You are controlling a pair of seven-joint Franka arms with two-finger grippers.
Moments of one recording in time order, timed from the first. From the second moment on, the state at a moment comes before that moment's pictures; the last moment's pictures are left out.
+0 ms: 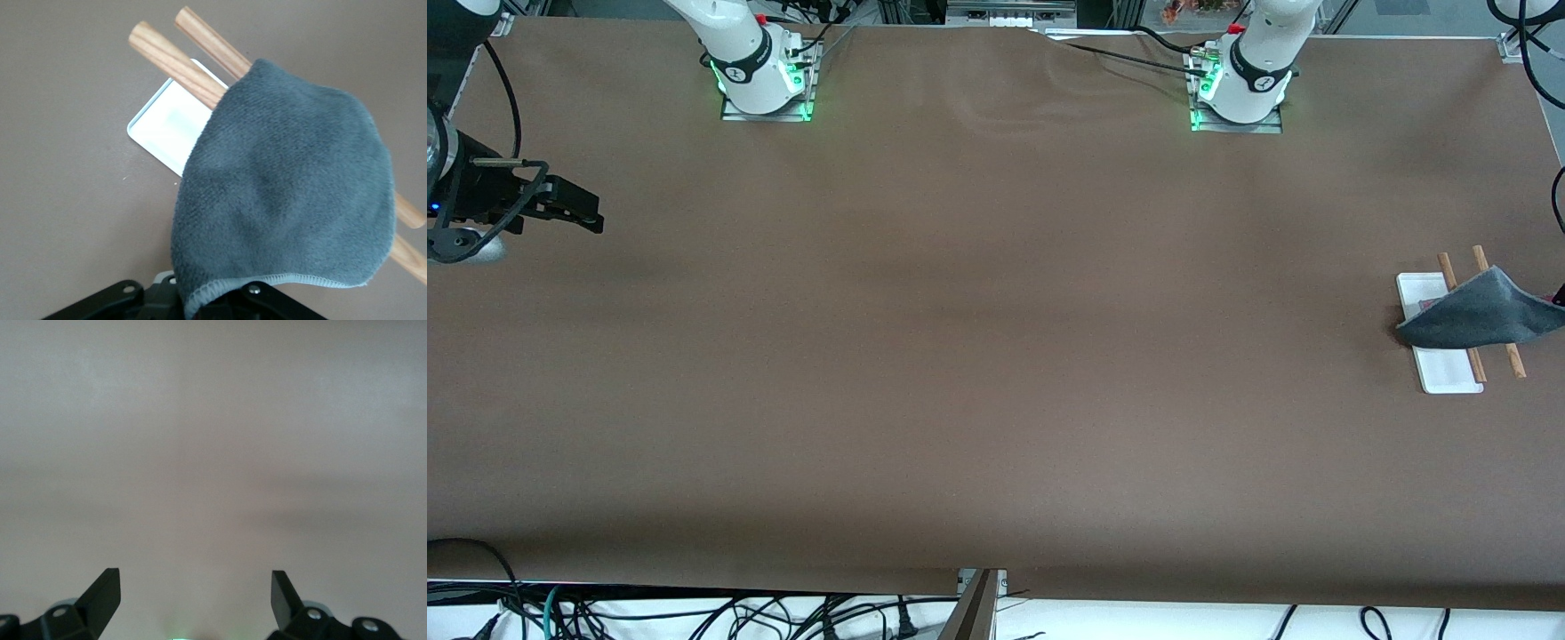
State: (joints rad) left arm 0.80 0.78 -0.10 -1.28 -0.13 1.85 1.63; right arm 0.02 0.12 0.03 -1.45 -0.03 1.47 0.01
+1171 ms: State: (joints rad) left arm 0.66 0.56 -0.13 -1.21 -0.07 1.61 1.41; right arm 0.02 0.14 0.03 -1.42 -0.03 1.46 0.00
